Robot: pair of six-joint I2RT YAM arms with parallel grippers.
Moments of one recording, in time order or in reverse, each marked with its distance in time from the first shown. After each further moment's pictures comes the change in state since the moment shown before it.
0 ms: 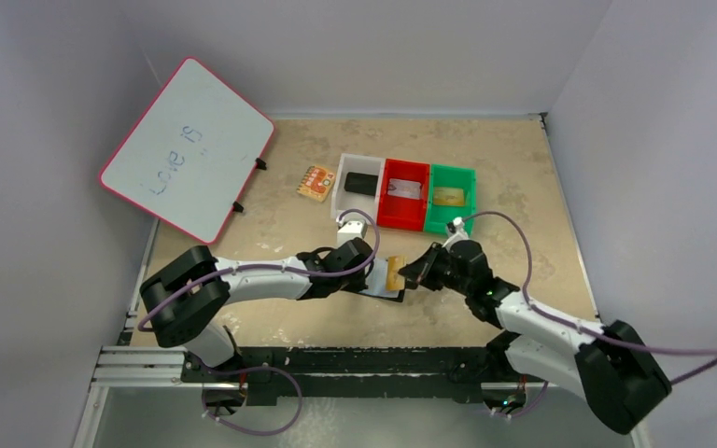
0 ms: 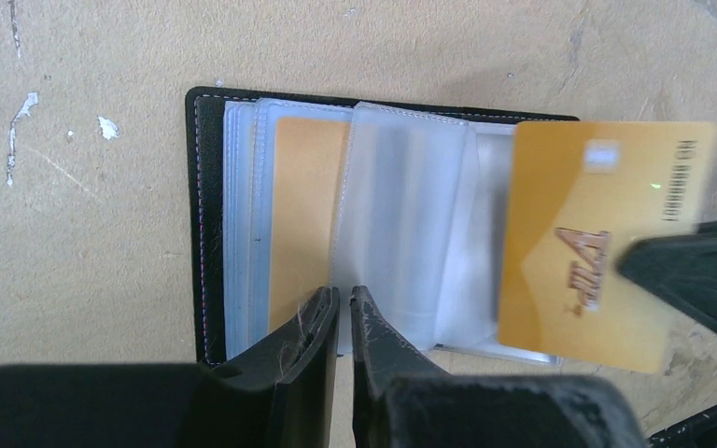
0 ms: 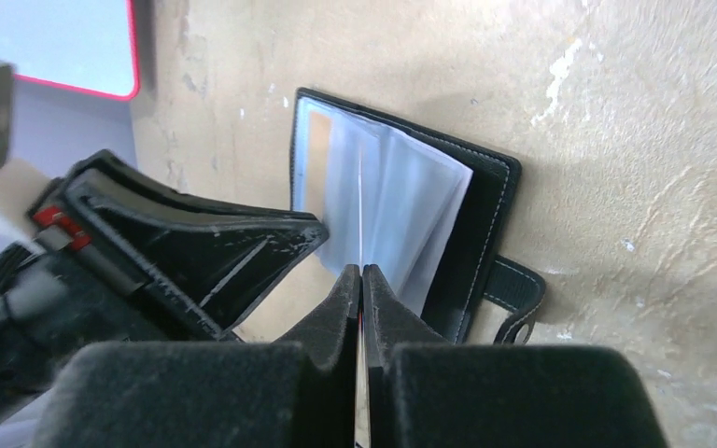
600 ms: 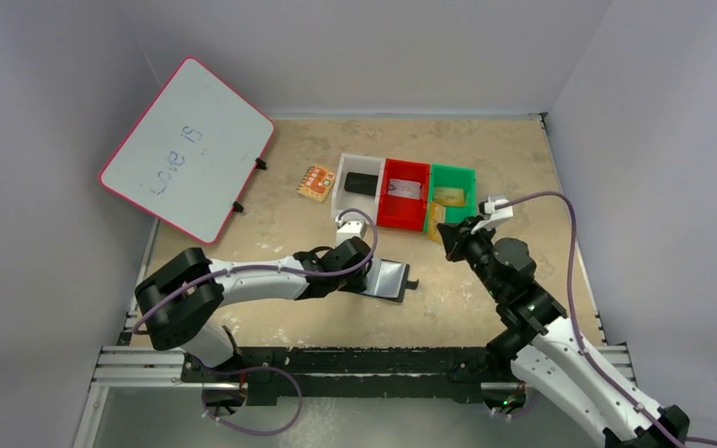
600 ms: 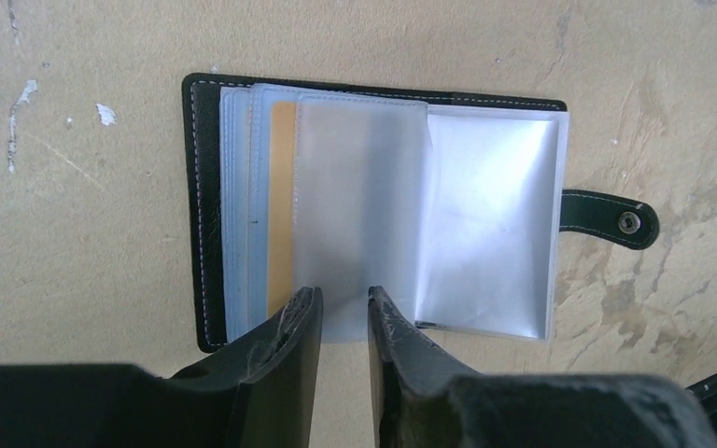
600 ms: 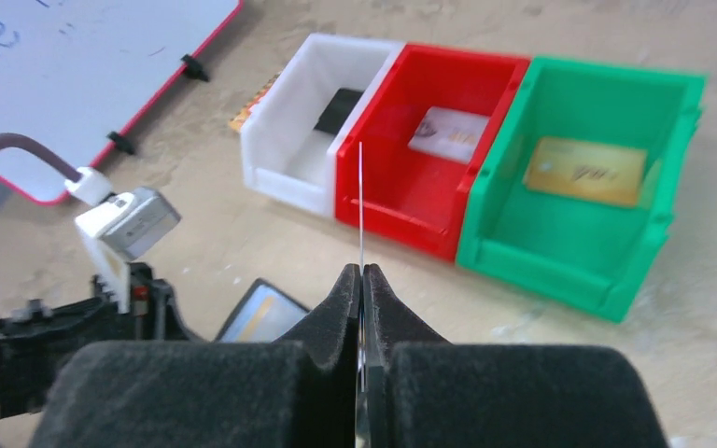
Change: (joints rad) left arm 0.000 -0.021 0.000 -0.018 0.034 0.000; right arm 0.000 -0.497 0.204 -0.319 0.351 -0.633
